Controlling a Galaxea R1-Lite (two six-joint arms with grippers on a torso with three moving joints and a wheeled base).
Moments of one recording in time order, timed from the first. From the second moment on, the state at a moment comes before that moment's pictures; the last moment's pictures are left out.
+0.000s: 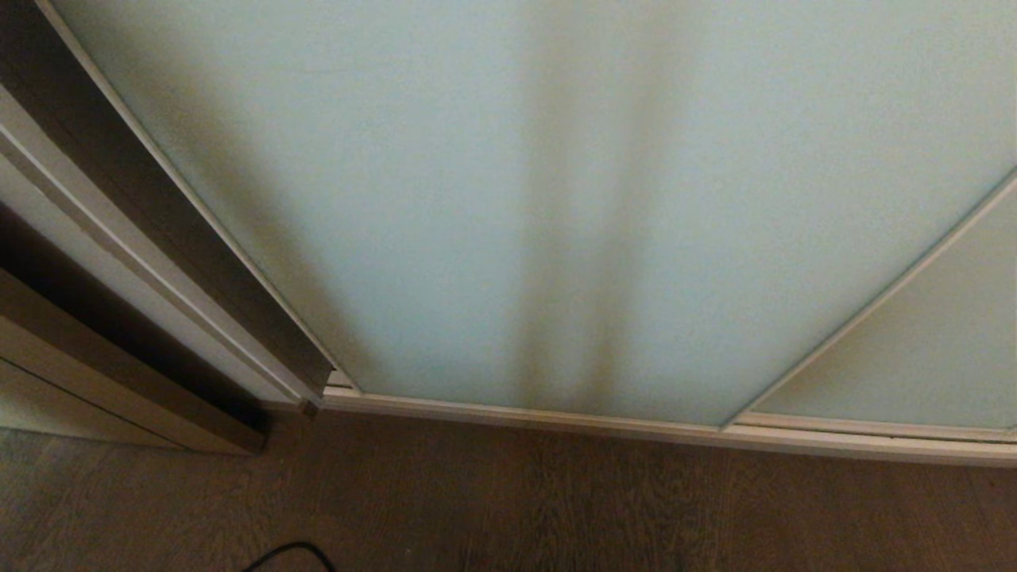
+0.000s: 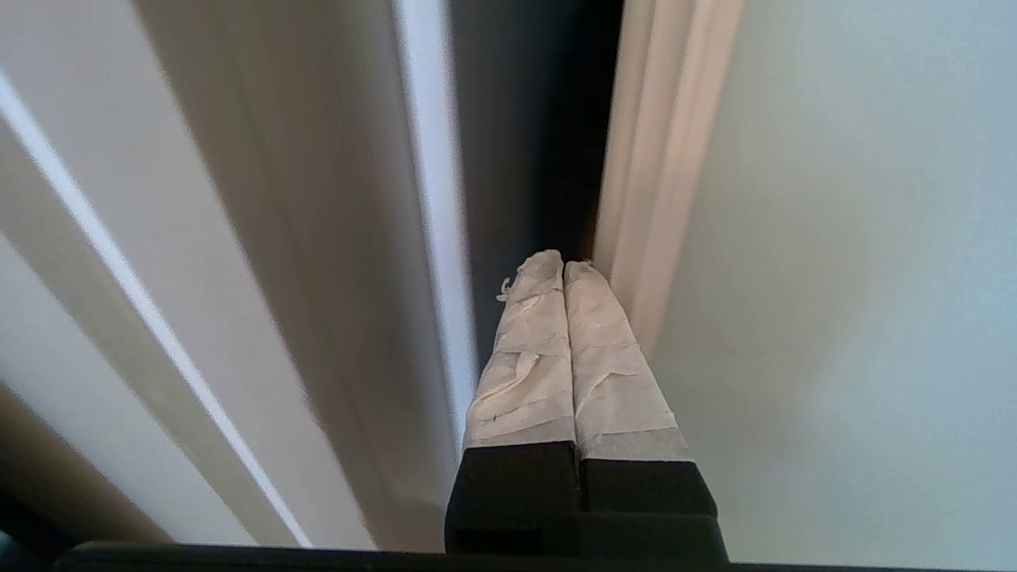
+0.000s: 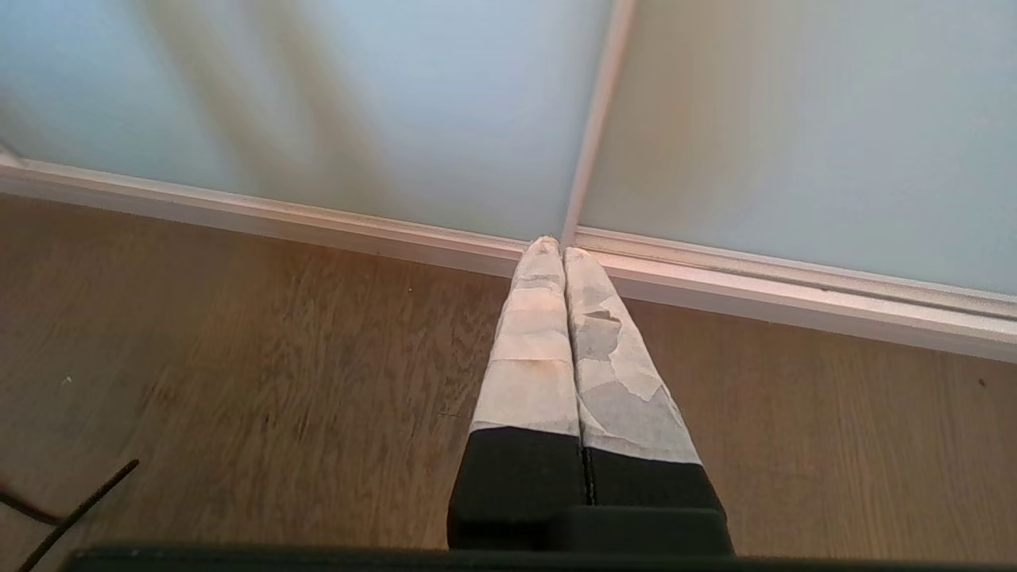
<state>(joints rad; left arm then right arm) 0.29 1.48 -1.60 -0.31 -0.12 -0.11 0.01 0.00 0.00 0.00 0.02 -0.02</state>
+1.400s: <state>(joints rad) -0.25 1.44 -1.42 -0.32 -0.08 -0.10 0.01 0.00 0.00 0.00 0.01 -0.02</state>
